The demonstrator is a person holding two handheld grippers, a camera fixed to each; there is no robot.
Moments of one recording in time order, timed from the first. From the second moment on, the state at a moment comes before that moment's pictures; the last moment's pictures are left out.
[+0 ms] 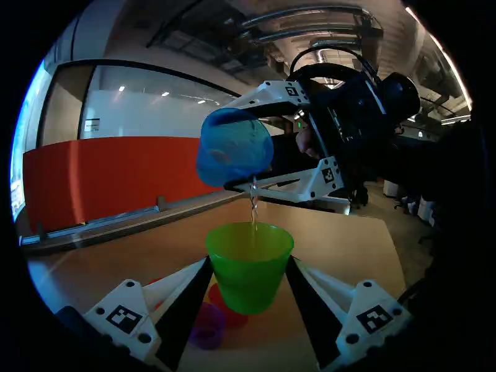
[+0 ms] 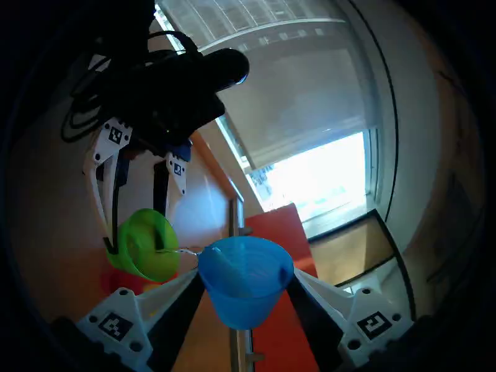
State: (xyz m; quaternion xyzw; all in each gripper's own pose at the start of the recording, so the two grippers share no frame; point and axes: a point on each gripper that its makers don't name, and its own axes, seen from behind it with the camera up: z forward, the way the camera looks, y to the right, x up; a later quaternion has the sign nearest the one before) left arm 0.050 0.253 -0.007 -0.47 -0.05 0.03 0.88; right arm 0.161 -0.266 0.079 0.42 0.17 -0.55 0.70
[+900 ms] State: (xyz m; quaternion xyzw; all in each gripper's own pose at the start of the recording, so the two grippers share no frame) left arm 0.052 0.254 -0.009 -0.47 -0.05 0.03 0.88; right arm 0.168 -0.266 0.082 0.41 0.18 -0.57 0.69
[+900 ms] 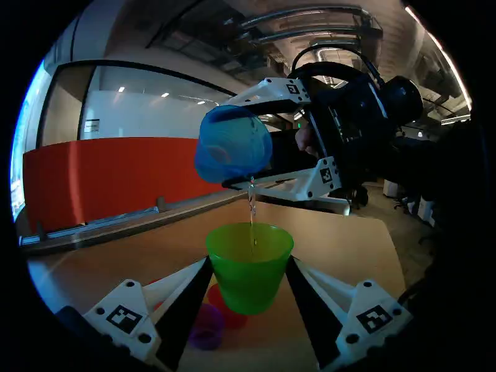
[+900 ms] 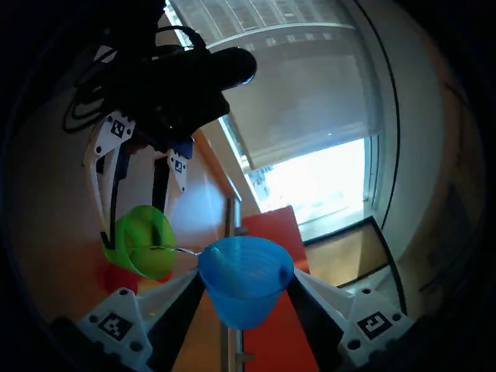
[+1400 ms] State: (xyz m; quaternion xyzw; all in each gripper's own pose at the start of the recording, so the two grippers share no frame) left arm 0.054 0.254 -0.009 -0.47 -0.05 0.03 0.88; right arm 0.171 -0.267 0.085 0.40 0.19 -0.58 0.68
